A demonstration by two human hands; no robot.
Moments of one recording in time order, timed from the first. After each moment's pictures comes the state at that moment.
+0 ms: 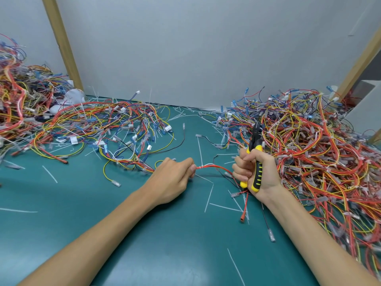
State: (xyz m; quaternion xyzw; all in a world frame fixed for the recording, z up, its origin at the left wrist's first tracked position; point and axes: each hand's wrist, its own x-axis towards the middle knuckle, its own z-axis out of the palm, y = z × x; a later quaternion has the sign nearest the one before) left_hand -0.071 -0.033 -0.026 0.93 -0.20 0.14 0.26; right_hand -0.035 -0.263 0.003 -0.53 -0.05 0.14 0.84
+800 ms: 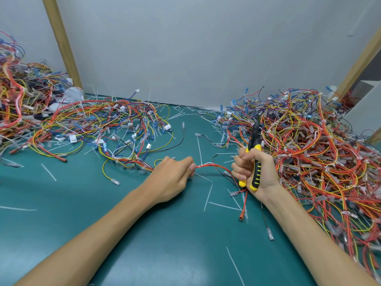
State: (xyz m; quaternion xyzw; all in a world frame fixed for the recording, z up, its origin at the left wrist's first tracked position) left_hand -0.072 -0.032 -0.024 0.94 -0.20 0.13 0.25; right_hand -0.036 -0.261 0.004 -0.52 -0.04 0.14 0.84
